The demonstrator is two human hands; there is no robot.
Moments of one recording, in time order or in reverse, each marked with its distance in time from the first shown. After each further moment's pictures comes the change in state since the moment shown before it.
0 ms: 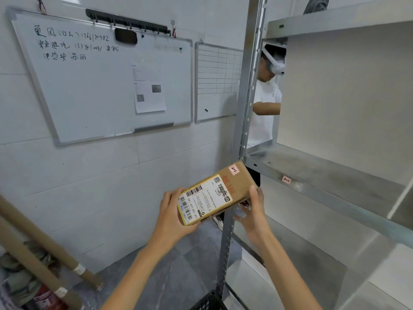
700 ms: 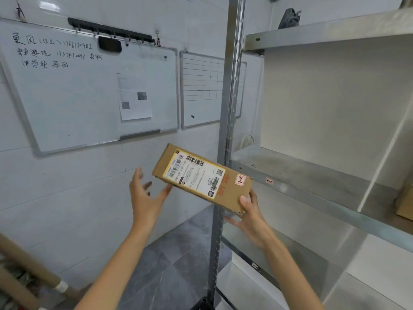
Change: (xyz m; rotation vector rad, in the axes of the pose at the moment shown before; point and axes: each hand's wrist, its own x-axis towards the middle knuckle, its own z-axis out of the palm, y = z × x) left_hand 0.040 0.032 -0.029 -0.374 0.336 -0.289; right_hand -0.024 -0.028 -0.030 -0.156 -0.280 -0.030
